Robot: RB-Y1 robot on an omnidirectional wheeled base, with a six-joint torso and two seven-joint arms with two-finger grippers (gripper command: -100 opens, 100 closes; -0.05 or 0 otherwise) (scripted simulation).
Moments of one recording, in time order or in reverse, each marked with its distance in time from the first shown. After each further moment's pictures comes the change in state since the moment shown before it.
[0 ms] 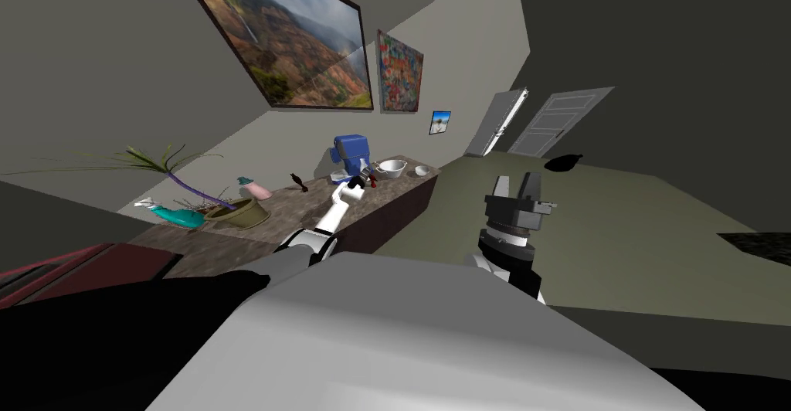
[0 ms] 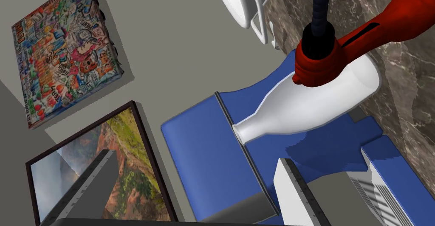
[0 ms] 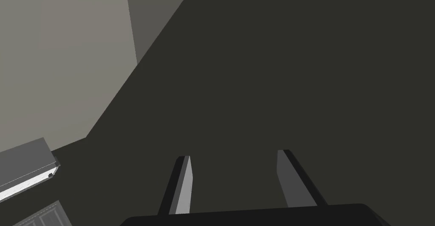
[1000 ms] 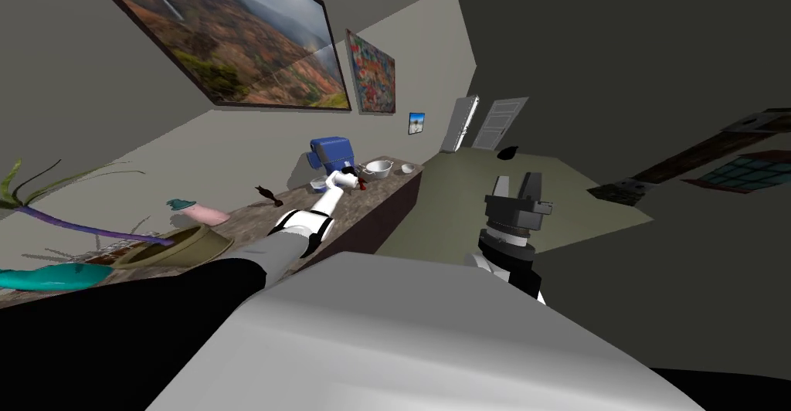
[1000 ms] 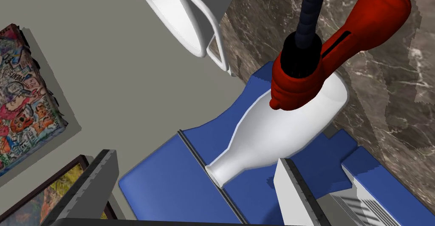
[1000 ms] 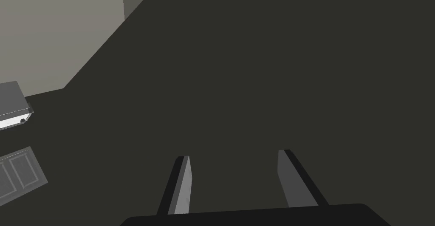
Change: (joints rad) left arm -0.222 0.111 0.016 0.287 0.137 0.261 -0.093; right arm 0.000 0.000 0.000 0.000 0.000 0.000 0.000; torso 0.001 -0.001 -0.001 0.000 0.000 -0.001
